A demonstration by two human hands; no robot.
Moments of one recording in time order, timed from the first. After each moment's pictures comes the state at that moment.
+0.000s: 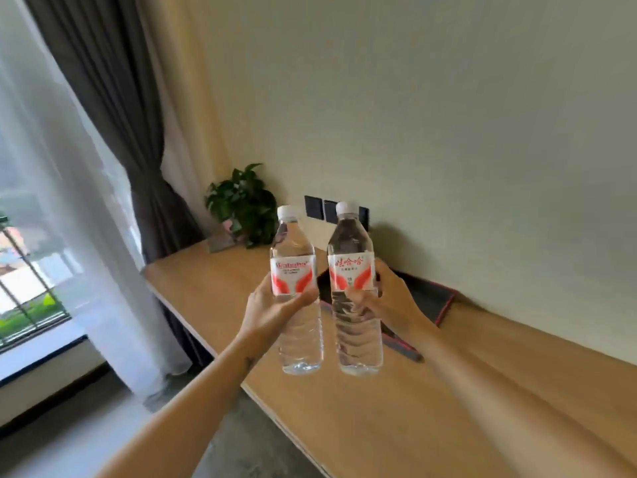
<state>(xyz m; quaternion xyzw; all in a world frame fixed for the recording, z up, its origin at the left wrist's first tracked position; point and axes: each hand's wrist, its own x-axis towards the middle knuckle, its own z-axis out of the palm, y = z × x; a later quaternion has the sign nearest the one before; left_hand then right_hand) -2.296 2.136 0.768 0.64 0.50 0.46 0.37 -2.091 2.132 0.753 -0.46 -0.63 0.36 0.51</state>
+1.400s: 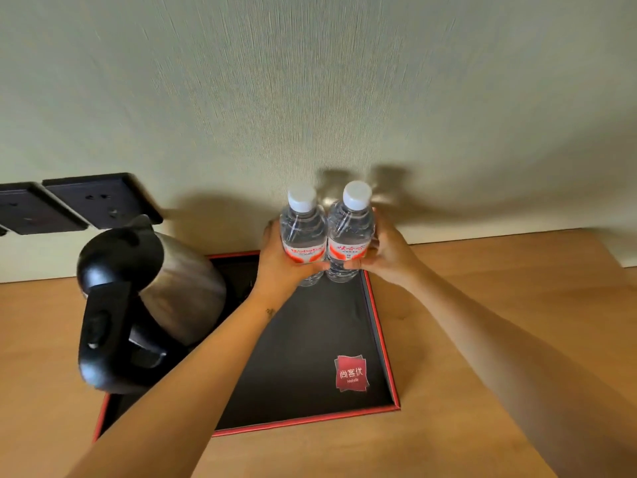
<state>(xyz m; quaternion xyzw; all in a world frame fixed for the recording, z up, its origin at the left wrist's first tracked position) -1.995 2.505 0.565 0.76 0.26 0.22 0.56 -1.860 2.365 0.571 -0.77 -0.37 0.23 0.46</state>
